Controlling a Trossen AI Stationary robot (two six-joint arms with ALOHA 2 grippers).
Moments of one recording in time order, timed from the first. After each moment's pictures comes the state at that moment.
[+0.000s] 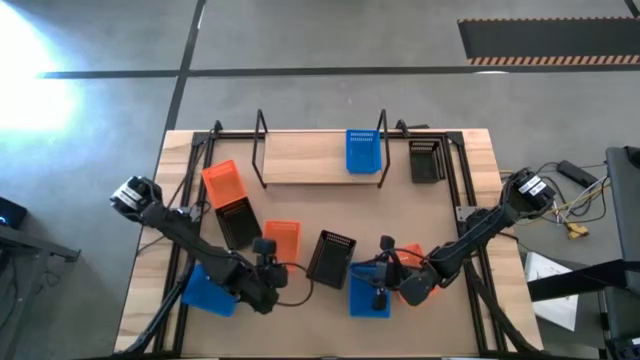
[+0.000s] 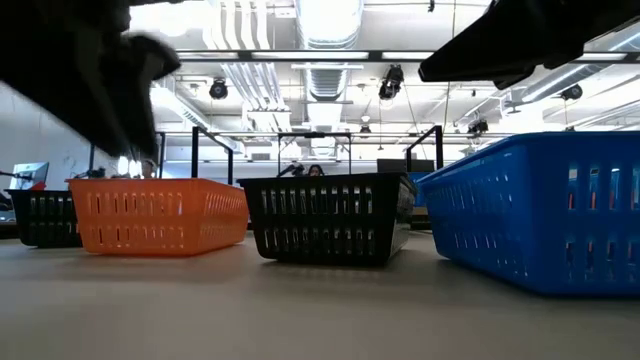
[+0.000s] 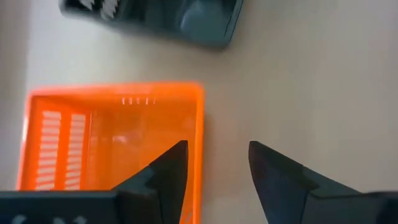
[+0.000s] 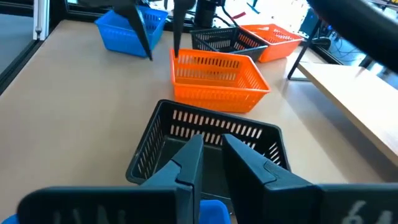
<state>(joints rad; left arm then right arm) -0.61 1.61 1.08 -0.71 -0.42 -0.49 0.65 1.60 0.75 0.33 0.79 0.23</state>
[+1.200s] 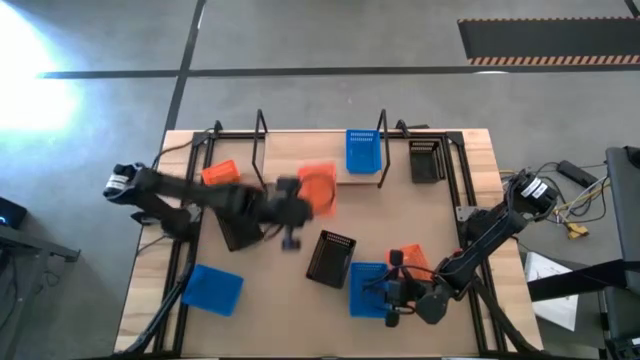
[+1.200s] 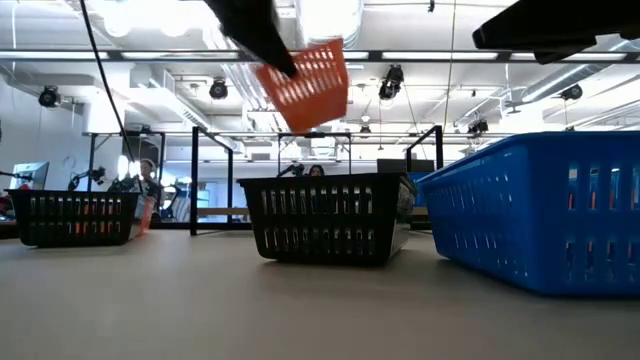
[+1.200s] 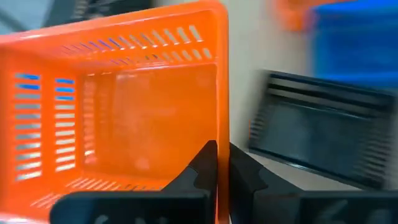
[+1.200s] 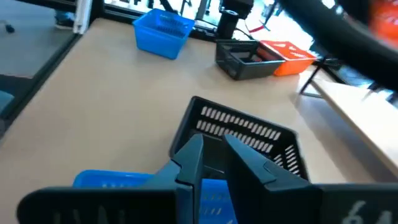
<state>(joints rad) -0.09 1.49 1.28 -0.60 -0.32 0.06 0.79 1.60 0.75 0.32 0.88 0.19</state>
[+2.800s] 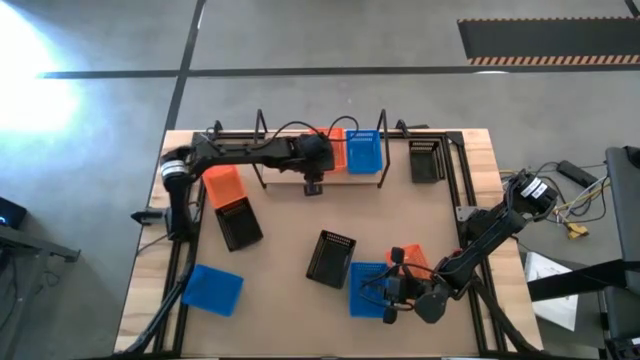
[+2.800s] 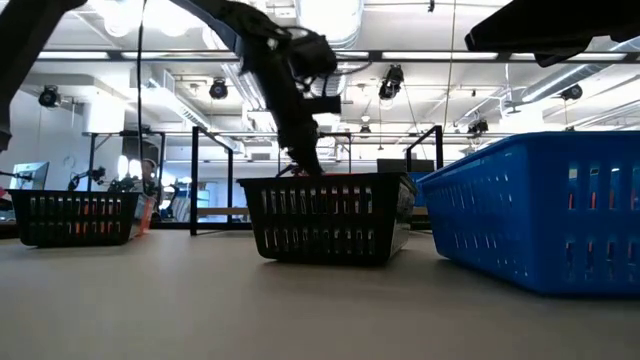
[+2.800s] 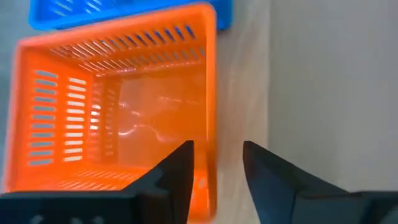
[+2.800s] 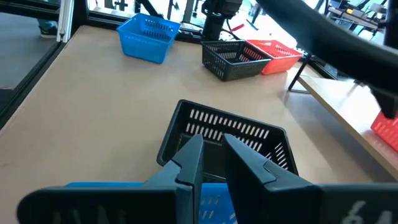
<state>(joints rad) 0.34 1.86 1.46 -0.56 -0.16 0.40 0.79 1.60 0.75 0.32 0.92 0.23</state>
